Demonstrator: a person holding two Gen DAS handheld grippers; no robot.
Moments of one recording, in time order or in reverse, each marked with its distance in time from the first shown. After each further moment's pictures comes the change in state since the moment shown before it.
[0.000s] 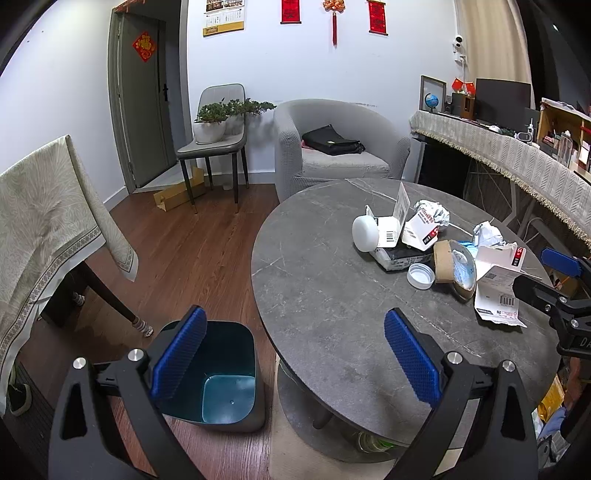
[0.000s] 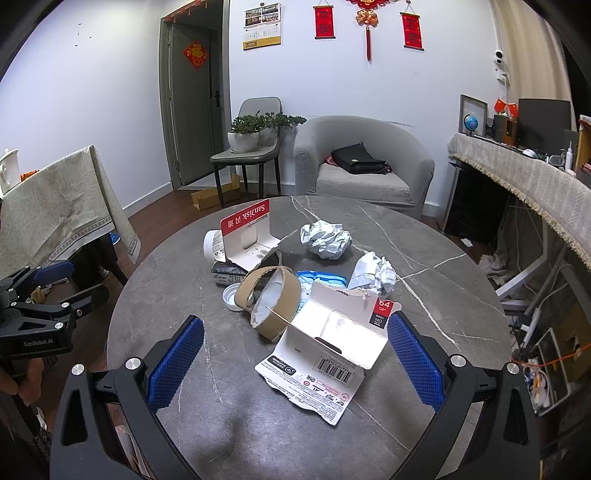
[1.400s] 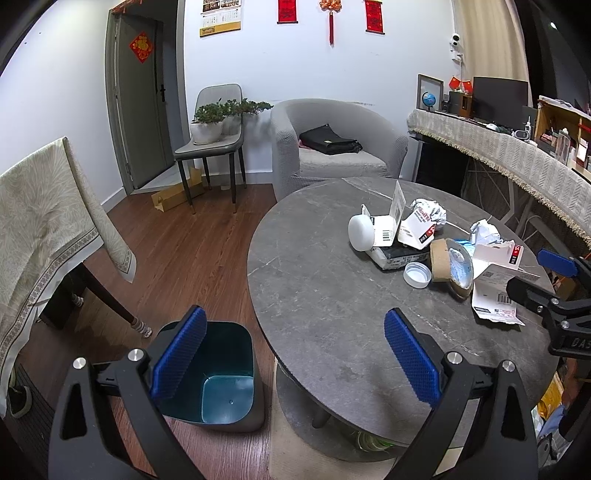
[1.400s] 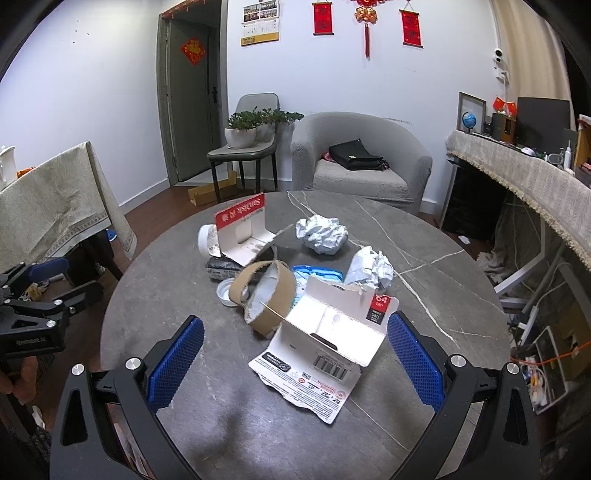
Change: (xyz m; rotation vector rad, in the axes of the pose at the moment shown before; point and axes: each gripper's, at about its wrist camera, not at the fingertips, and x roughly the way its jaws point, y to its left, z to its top) left arm 0.000 -0.006 -0.002 0.006 -0.003 -0.002; right arm 0.007 -0.005 -0.004 0.004 0.024 -0.023
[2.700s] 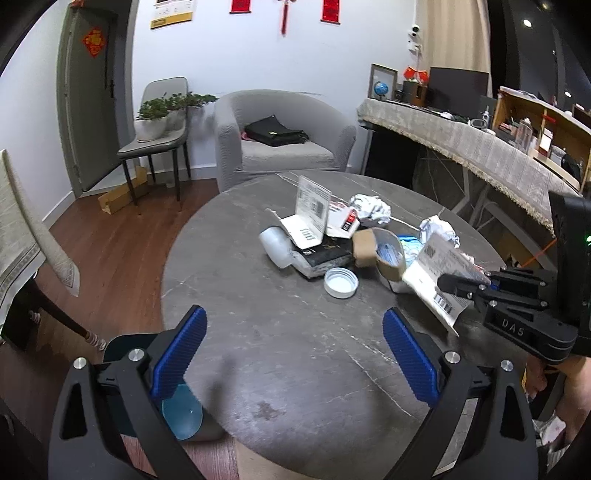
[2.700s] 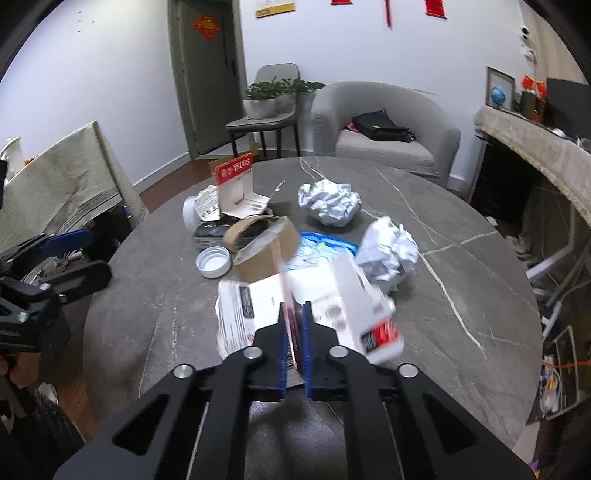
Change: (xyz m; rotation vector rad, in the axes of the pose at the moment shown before) left arm 0.030 -0.041 0.019 0.059 0.045 -0.213; right arm 0.032 -0.021 0.000 -0.038 0.110 0.141
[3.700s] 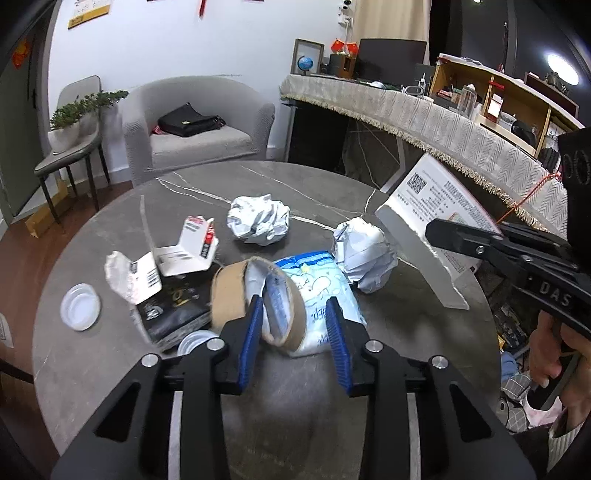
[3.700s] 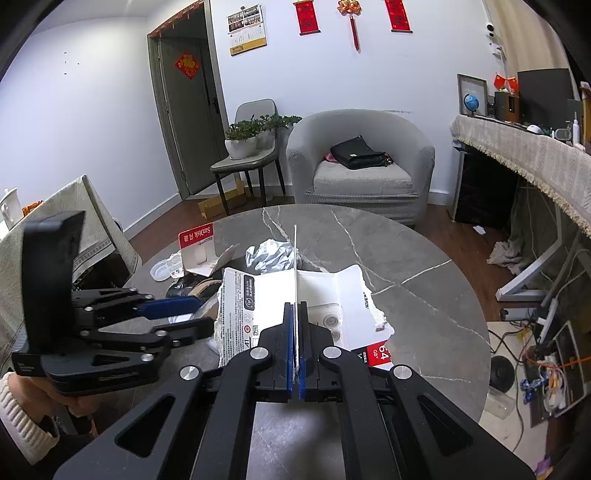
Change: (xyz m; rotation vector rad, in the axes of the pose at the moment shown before) left arm 0.085 -0.074 0.036 0.129 0.092 -0.271; right arm -0.033 -0.060 0.025 0.102 -0.124 -0.022
